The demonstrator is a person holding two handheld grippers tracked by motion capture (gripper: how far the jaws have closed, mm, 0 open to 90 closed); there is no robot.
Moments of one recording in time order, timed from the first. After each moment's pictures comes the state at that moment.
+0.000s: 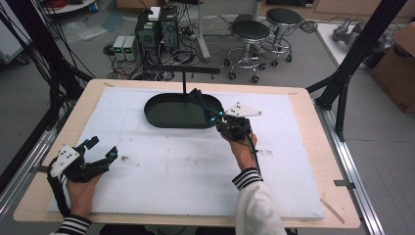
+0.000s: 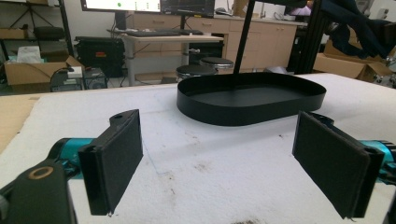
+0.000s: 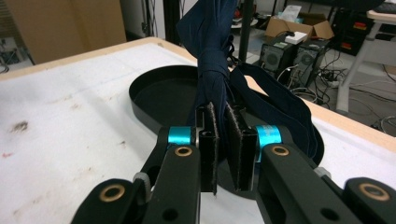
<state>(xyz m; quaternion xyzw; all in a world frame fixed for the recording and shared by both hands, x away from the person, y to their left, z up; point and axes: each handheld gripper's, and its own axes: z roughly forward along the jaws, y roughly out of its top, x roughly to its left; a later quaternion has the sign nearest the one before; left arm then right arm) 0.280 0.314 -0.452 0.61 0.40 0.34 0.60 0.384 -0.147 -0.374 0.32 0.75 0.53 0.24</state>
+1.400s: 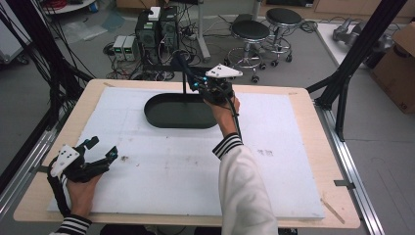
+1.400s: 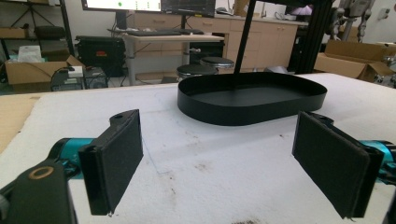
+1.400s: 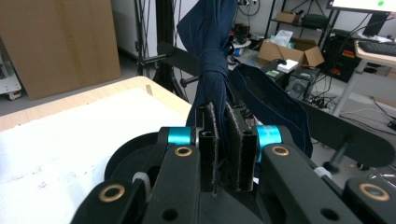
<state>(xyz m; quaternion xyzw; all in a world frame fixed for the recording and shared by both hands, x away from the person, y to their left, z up) 0.280 0.314 -0.452 0.61 0.40 0.34 0.60 0.451 -0.091 -0.308 0.30 0.74 0.54 0.26</state>
